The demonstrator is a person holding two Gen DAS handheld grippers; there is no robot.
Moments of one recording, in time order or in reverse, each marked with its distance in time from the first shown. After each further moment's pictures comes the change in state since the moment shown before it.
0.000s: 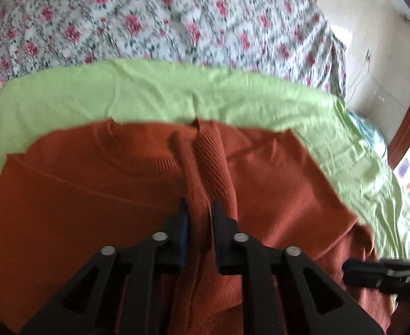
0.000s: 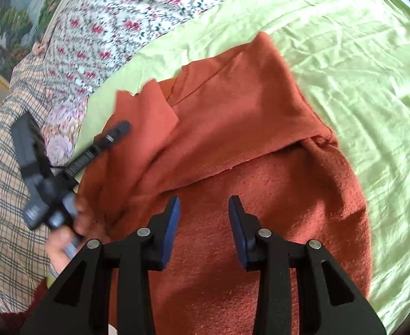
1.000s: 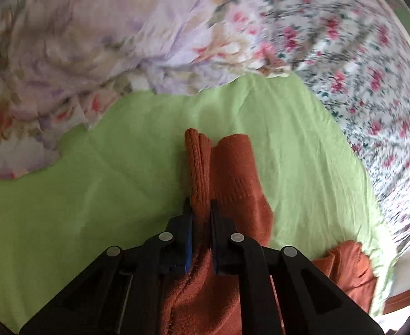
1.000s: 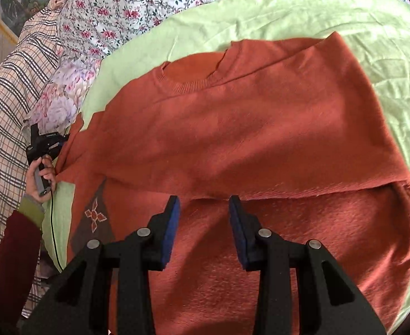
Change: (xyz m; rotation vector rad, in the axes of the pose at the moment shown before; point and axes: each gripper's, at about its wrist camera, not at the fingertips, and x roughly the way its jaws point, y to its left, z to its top) left arm -0.128 0.463 0.002 -0.691 -0.038 0.295; right arm 0.053 0.063 0.006 -0.191 0.115 -0.007
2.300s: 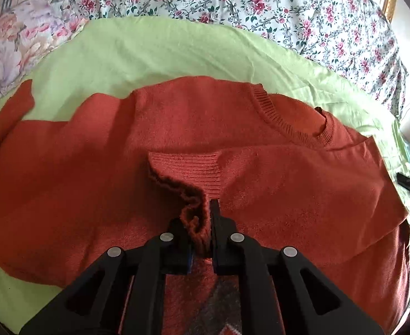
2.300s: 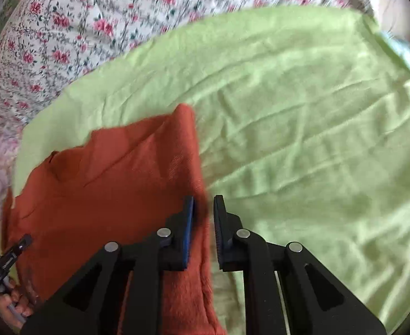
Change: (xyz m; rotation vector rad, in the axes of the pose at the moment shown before) left arm -0.011 -0.233 -0.224 0.495 0.099 -0.050; right arm -0.040 -0.130 0.074 0.159 -0.235 -0.338
